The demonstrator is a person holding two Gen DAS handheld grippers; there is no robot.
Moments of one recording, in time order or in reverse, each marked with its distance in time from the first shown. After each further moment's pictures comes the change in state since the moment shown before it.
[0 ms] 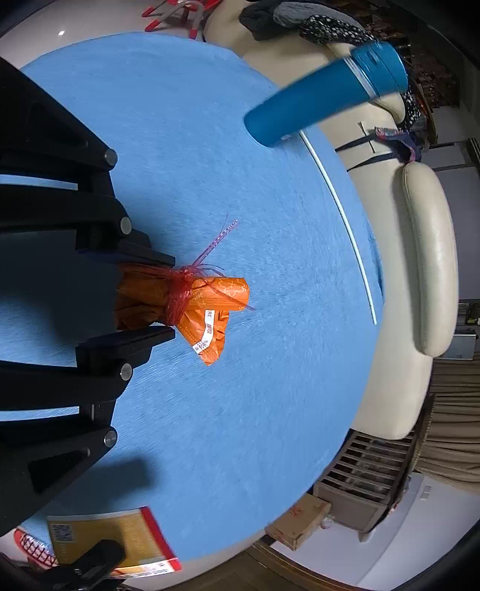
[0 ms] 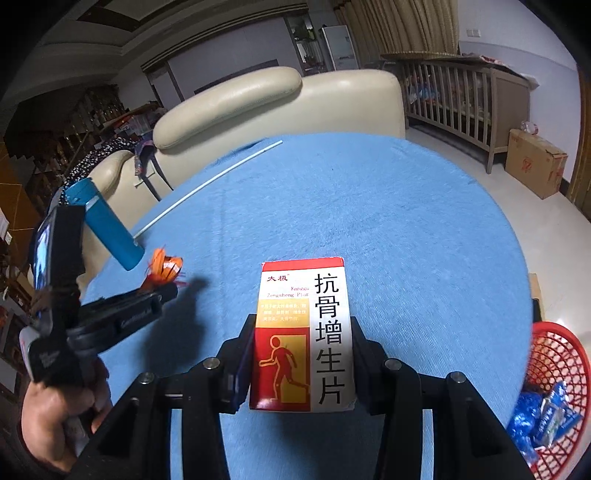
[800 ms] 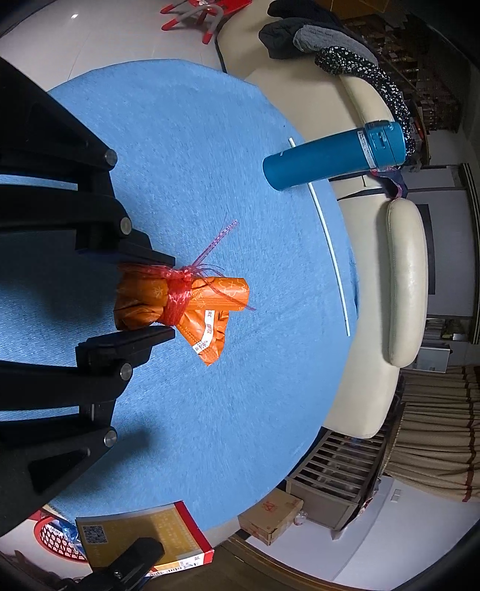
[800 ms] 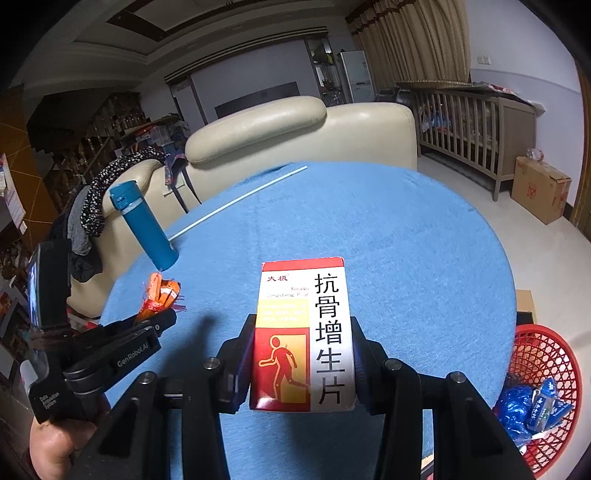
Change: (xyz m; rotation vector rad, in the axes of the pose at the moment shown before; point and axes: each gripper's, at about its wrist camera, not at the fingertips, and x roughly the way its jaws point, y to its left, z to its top) left arm -0.067 0.019 -0.038 -0.067 -0.093 0.003; right arm -0.061 0.033 -0.022 -0.057 -0.098 0.037
